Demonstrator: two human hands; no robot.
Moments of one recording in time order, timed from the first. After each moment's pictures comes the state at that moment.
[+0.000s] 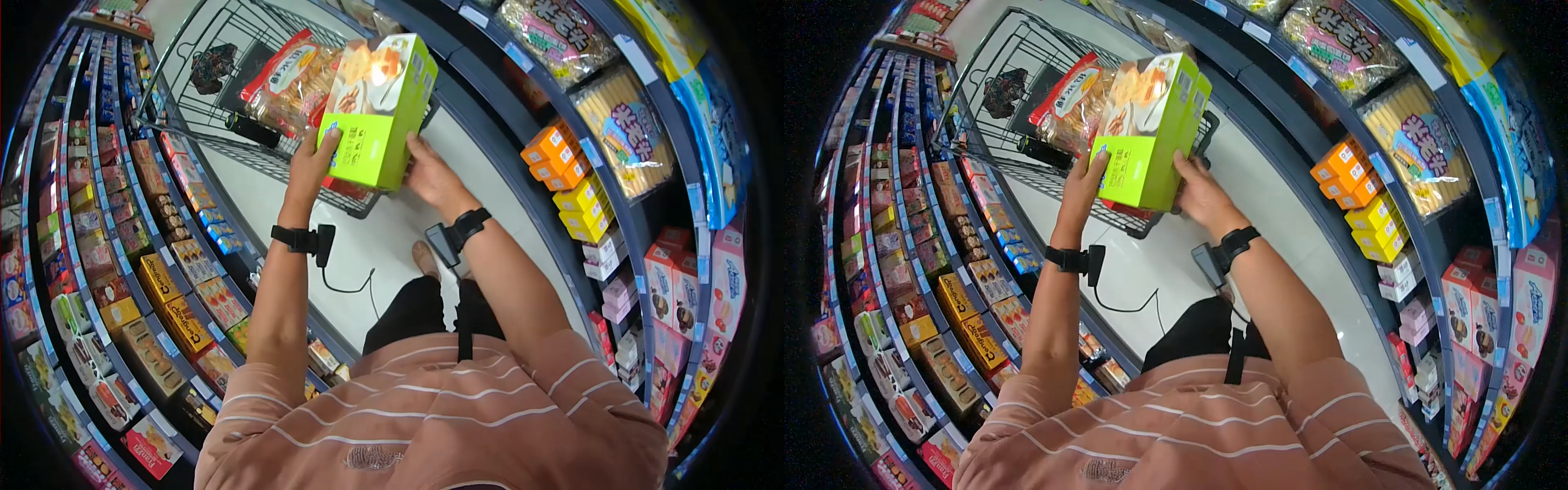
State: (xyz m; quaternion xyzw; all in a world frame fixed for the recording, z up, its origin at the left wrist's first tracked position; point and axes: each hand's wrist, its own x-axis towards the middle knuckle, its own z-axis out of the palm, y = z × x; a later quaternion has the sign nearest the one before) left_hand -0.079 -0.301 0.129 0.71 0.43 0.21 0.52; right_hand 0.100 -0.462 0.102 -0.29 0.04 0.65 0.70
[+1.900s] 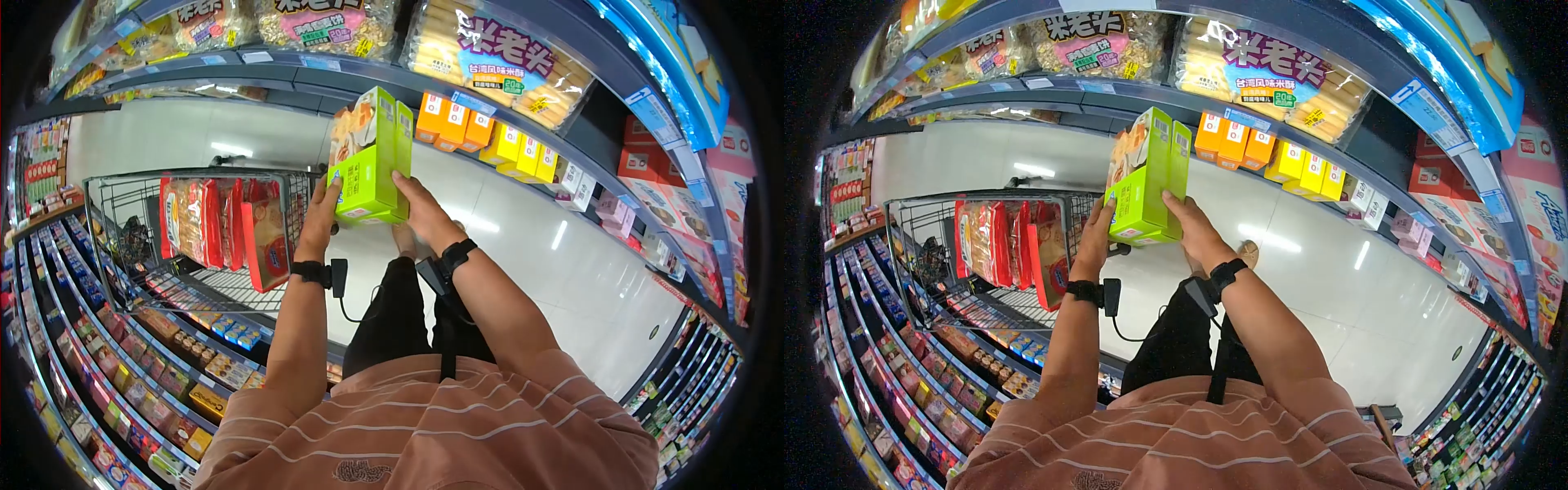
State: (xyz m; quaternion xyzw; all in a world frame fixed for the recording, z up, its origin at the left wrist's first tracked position) left_hand 0.163 -0.431 0.032 0.63 0.36 -0.07 0.68; right_hand 0.245 -0.627 -0.010 -0.36 0.18 0.48 0.78
